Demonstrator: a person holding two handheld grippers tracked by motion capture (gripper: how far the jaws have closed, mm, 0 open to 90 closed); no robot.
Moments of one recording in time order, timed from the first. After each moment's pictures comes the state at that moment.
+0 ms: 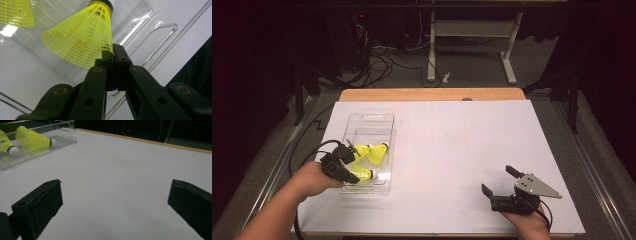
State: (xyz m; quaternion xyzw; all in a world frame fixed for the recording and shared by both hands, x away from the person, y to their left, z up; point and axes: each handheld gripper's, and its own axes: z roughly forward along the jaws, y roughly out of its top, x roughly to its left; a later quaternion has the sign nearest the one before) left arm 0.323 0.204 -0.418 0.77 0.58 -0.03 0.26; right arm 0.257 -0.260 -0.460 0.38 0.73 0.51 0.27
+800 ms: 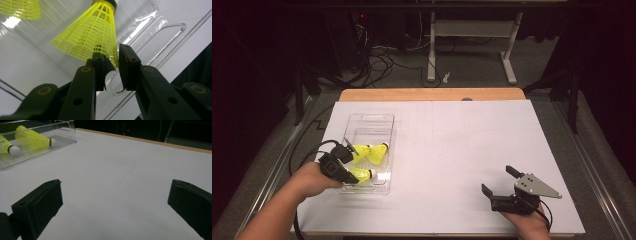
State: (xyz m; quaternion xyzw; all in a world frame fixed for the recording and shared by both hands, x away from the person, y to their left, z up) left arm 0.326 0.208 -0.418 0.76 0.60 -0.02 0.25; right arm 0.257 -0.260 -0.460 0.38 0.73 0.51 0.27
